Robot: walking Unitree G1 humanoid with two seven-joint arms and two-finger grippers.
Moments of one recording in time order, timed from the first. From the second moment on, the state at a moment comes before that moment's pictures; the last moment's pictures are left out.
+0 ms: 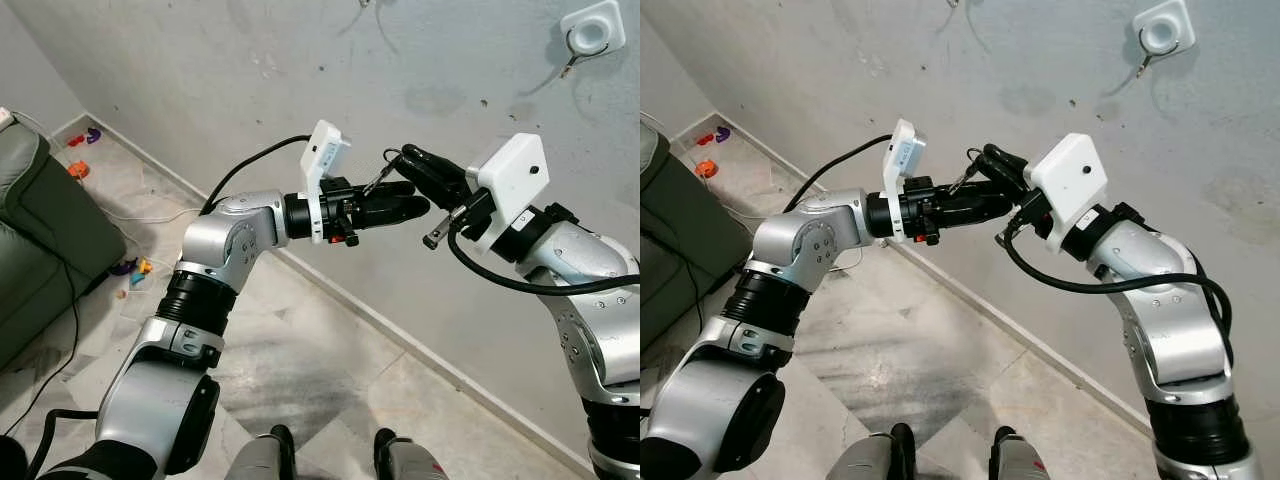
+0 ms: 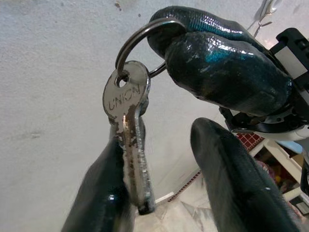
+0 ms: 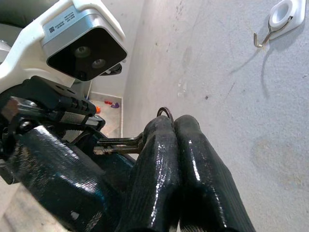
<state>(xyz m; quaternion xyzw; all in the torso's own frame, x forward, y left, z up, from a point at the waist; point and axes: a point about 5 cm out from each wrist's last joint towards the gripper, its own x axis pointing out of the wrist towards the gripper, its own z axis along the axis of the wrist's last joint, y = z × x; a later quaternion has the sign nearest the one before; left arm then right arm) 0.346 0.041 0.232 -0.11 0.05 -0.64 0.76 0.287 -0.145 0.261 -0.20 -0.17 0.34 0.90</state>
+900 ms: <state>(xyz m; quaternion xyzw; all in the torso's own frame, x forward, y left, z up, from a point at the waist) 0.317 0.082 0.194 -0.20 0.02 -0.45 0.87 0.308 -0.176 0.254 -0.19 -0.16 0.22 0.94</state>
